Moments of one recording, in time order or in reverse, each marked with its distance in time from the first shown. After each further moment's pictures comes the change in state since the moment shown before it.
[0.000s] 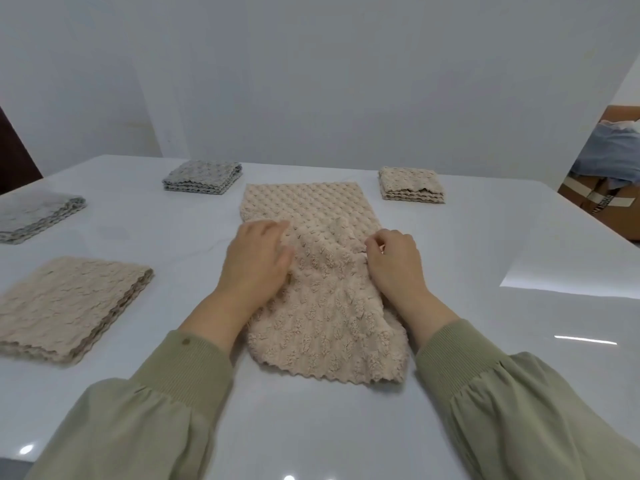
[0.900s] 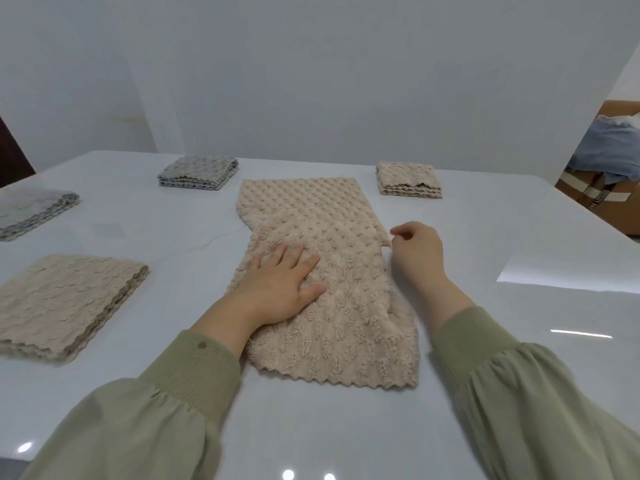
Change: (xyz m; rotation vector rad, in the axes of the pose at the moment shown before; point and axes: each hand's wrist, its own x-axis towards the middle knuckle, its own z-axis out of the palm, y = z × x) left_hand -0.014 0.014 0.014 0.252 -0.619 0.101; right_hand 0.014 0.027 -0.012 0.270 0.092 0.271
